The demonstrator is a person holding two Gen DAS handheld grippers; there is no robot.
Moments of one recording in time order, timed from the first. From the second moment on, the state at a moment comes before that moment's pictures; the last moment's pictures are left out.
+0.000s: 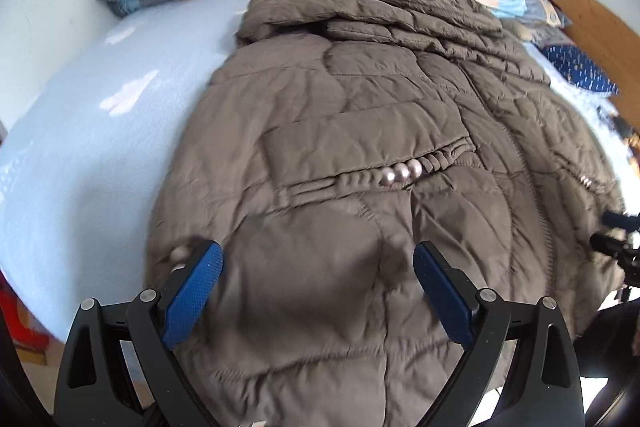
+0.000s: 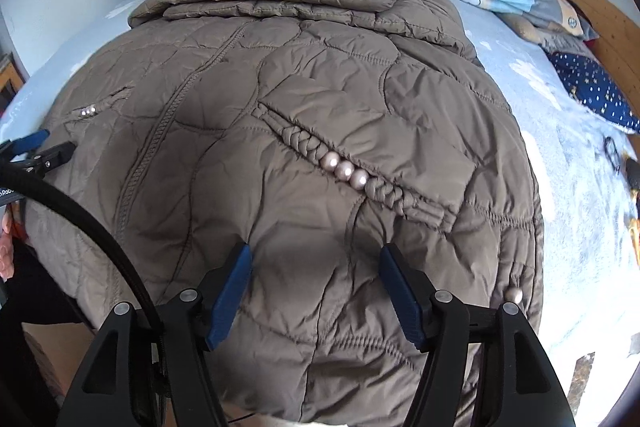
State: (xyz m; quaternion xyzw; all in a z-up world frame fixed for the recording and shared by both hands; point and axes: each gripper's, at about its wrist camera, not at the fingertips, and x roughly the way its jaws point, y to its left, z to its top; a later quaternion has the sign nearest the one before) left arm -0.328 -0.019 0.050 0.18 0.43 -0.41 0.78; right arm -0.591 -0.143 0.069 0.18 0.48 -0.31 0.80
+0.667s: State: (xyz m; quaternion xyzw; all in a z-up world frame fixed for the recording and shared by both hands) left arm -0.246 0.058 0.041 0.03 0.58 -0.39 0.72; right arm -0.760 -0.212 0.068 0.51 0.32 -0.35 0.72
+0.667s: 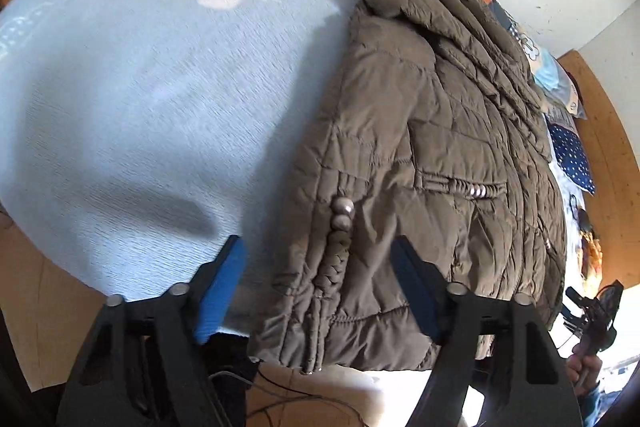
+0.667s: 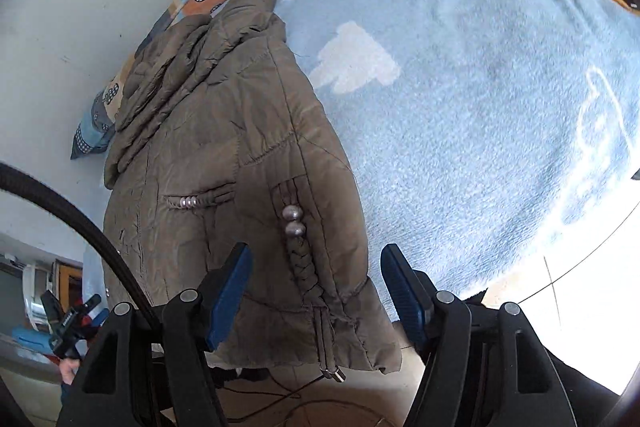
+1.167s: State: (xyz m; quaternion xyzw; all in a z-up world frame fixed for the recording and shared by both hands) left arm -0.264 0.059 0.018 0.05 0.62 -0.40 0.67; right arm -0.756 -0.202 0.044 0.54 0.35 -0.31 0.70
